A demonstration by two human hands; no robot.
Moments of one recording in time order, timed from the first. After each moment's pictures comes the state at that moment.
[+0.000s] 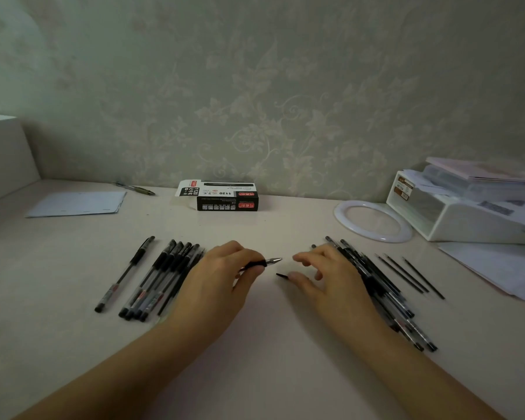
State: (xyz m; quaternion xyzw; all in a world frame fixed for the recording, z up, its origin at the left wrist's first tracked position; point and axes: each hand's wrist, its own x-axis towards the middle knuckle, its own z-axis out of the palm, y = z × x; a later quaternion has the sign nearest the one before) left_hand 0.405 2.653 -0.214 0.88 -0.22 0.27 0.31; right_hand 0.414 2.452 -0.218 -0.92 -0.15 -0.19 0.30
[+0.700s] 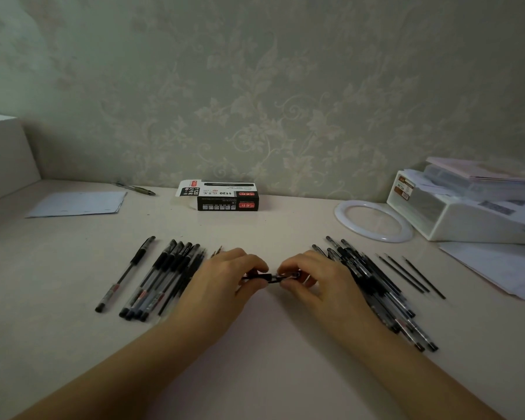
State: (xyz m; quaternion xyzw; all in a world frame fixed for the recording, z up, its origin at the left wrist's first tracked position) left_hand 0.405 2.655 -0.213 0.89 -0.25 0.22 0.31; right_hand 0.409 2.457 -0.213 -0.89 -0.27 -0.18 0.33
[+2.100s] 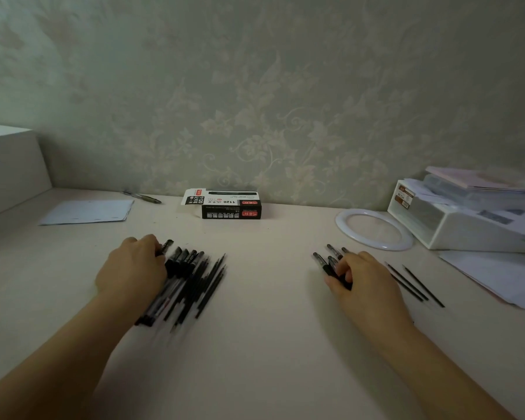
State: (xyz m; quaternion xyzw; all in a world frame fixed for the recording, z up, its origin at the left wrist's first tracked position) left_hand 0.433 2.748 -0.202 0.96 0.15 0.16 0.16; right_hand 0.413 2.421 -0.208 -0.95 -0.02 -0.23 0.19
